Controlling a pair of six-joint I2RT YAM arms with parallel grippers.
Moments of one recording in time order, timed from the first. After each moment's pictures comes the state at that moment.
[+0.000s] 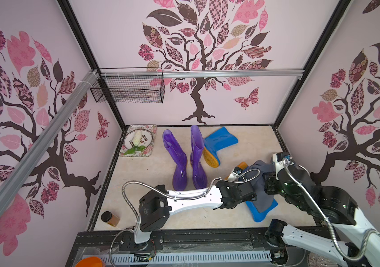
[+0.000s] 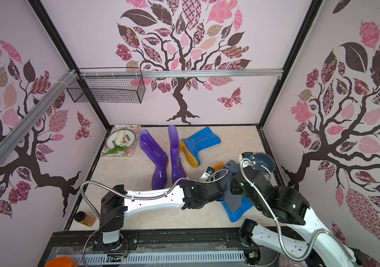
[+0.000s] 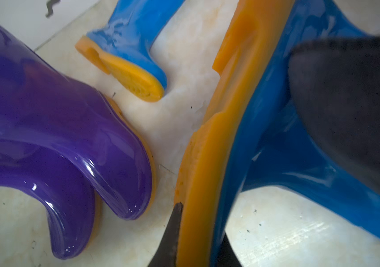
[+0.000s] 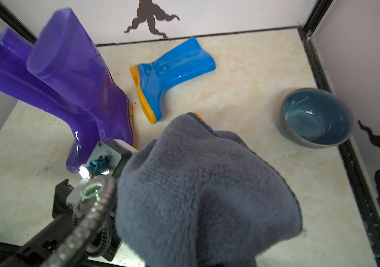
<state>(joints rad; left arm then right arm) -1.31 1.92 1.55 -0.83 -0.67 -0.68 0.88 0.69 1.16 -1.22 0.50 0.70</state>
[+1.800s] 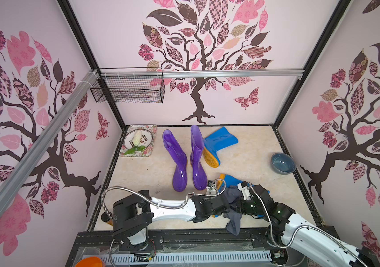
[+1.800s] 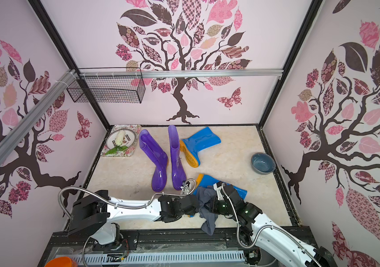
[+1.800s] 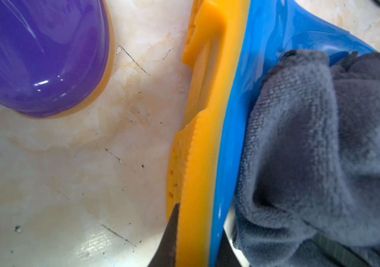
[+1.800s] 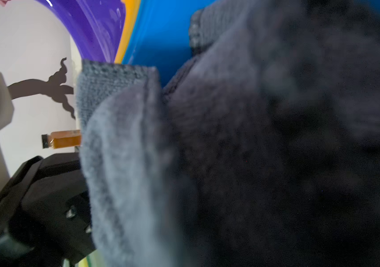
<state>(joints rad) -1.31 1.64 0.93 -0.29 -0.33 -1.07 0.65 0.65 0.25 -0.36 -0.31 0.90</state>
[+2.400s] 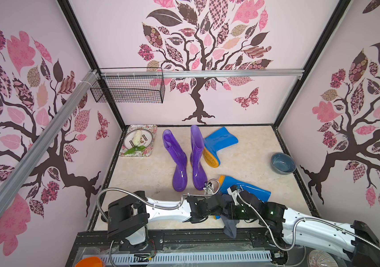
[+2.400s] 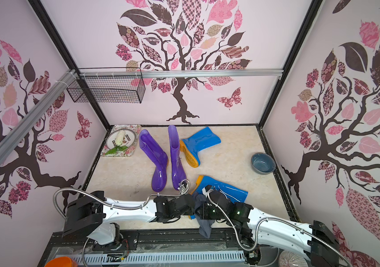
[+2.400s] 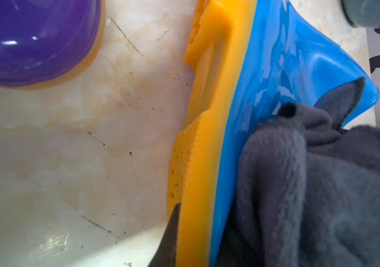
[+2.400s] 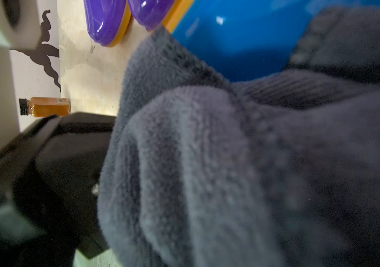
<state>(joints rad) -1.30 1.59 0.83 -0.16 -0.24 -1.15 1.06 0.75 0.30 -0.31 -0.13 1.09</state>
